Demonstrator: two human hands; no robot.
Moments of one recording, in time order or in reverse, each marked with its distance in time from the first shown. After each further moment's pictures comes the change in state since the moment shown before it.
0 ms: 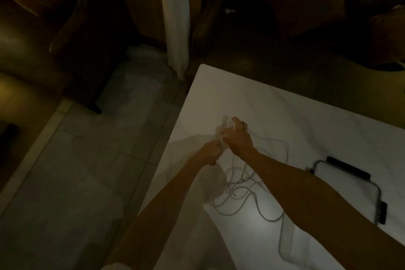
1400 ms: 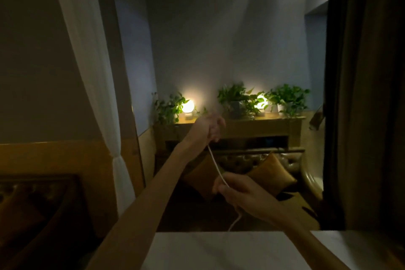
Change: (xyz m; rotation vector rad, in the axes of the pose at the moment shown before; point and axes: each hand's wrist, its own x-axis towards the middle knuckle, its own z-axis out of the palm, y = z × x) left_hand -0.508 0.377 0.184 -0.141 -0.067 1.358; right_hand -0.509 0.075 -0.477 0.550 0.383 -0.593
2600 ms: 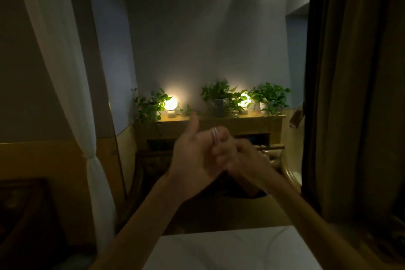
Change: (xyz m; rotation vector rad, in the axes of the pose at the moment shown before) left_hand -0.067 0.015 0.038 -0.693 -0.415 -0.067; right_hand 0.046 -0.012 -0.042 0.157 0.246 -0.066
